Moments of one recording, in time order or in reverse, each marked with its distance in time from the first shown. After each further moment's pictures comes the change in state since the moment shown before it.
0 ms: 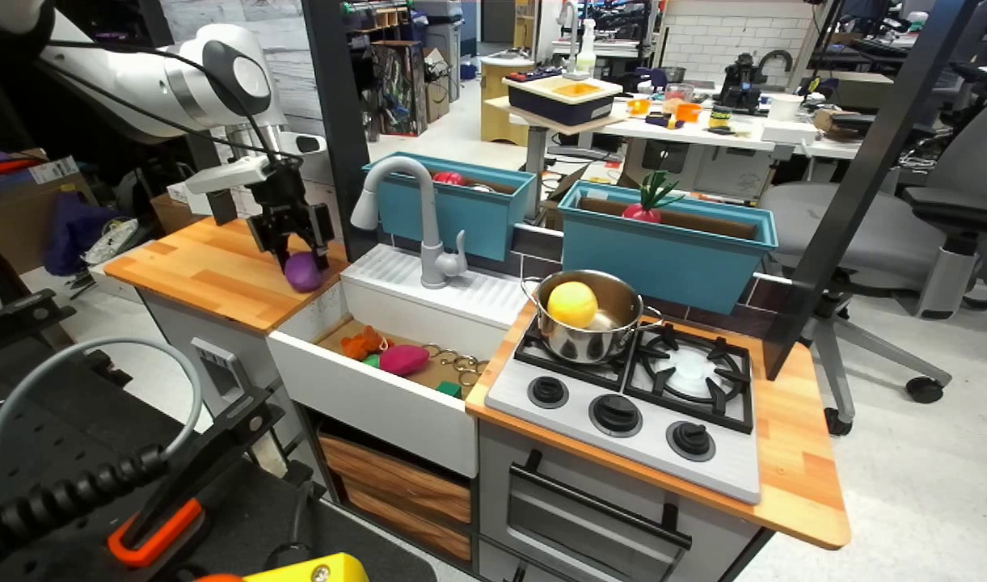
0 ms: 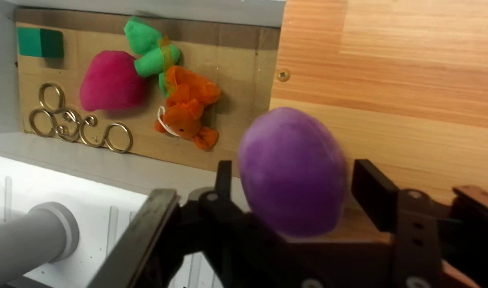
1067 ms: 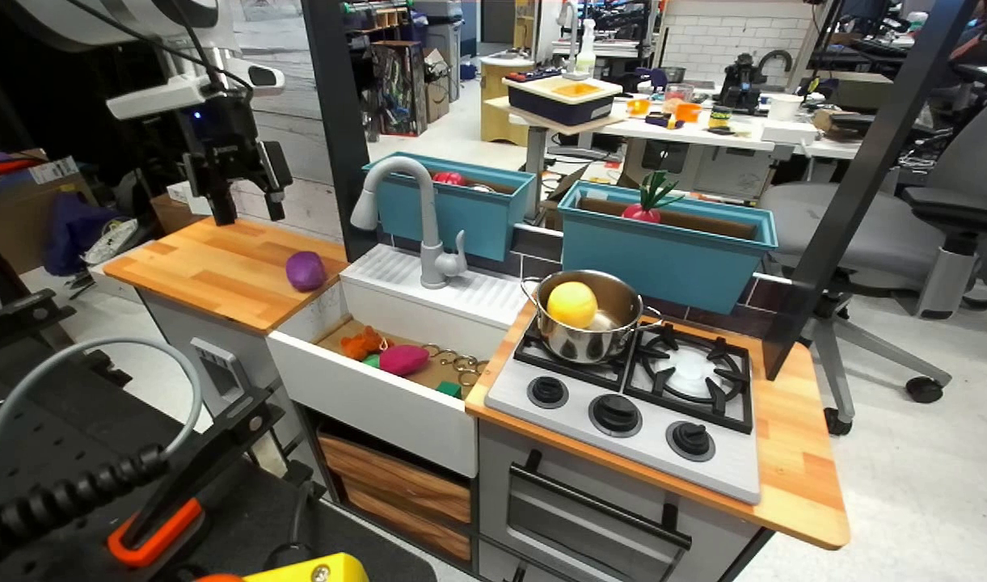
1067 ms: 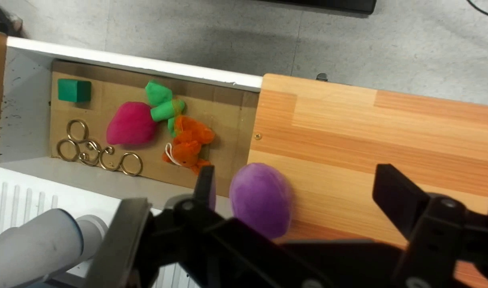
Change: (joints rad) arm -0.007 -0.400 0.059 -0.470 0.017 0.047 -0.017
